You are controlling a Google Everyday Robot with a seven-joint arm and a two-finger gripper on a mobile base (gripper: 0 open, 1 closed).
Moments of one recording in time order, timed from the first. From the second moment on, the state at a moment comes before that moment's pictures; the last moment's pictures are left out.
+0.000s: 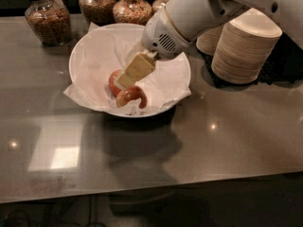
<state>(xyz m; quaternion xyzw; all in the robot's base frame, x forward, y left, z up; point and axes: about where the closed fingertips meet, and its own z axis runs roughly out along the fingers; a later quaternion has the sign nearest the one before) 0.514 0.040 0.954 -0.59 0.71 0.25 0.28</state>
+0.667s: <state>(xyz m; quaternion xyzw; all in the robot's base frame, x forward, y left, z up) 0.514 0.041 0.925 -0.58 0.74 0.23 0.25</state>
